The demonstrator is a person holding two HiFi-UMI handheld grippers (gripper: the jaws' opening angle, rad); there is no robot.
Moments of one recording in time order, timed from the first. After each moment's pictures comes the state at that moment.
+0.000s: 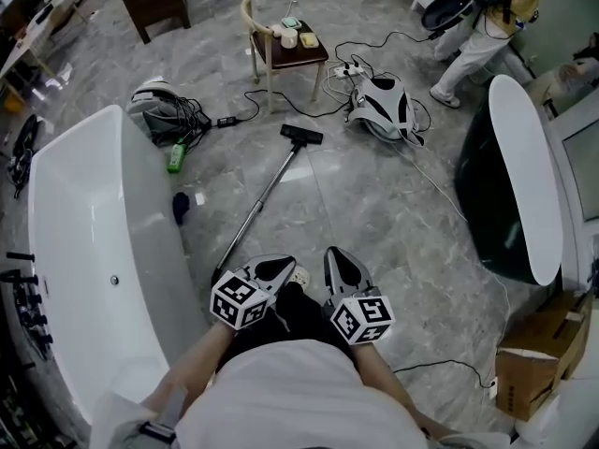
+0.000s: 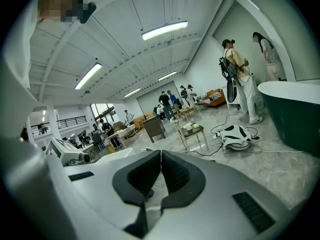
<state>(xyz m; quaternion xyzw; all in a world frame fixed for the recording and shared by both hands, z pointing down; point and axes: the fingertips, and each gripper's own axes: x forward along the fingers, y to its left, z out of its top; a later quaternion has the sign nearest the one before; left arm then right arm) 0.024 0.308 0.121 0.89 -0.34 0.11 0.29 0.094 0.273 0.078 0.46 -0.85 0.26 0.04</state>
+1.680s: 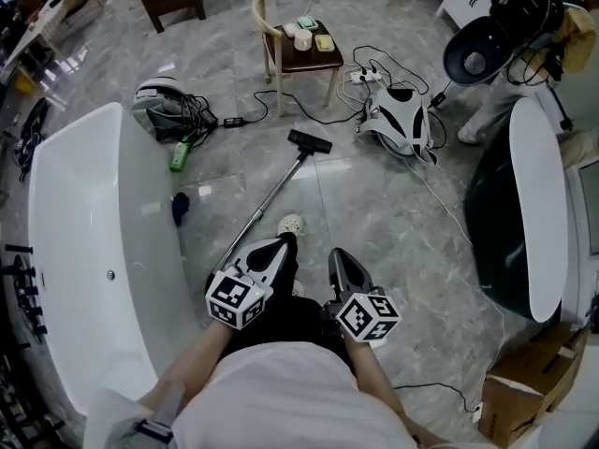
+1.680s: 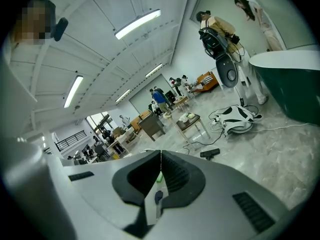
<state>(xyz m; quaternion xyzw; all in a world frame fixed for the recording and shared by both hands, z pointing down) 0.009 0.188 0.106 0.85 -0.47 0.07 0.22 0.121 0.174 0.111 0.45 -0.81 0.37 0.02</state>
